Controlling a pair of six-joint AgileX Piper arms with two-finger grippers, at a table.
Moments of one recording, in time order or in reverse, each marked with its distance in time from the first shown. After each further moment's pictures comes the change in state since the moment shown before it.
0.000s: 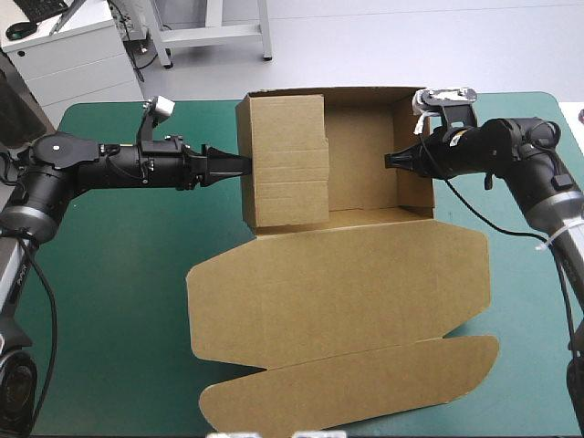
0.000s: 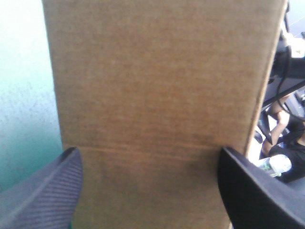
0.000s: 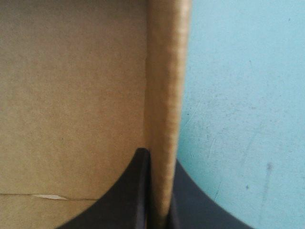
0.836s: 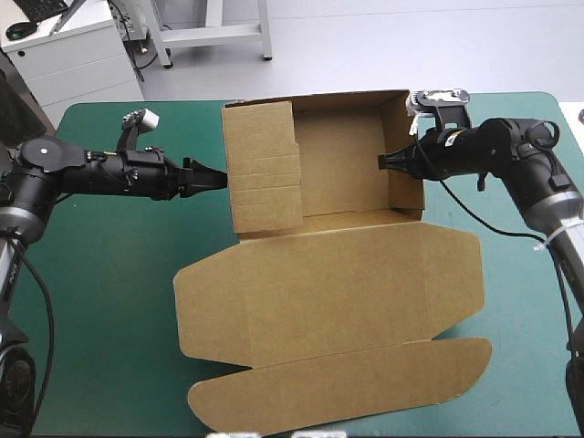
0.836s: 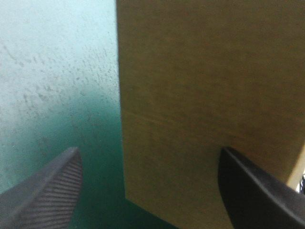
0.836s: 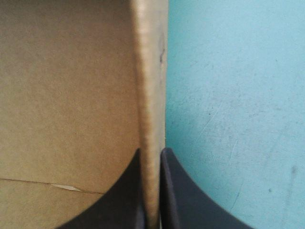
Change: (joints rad) left arm 0.090 0.003 0.013 0.194 0.007 -0.033; right arm 0.004 0.000 0.000 0.061 0.006 -0.026
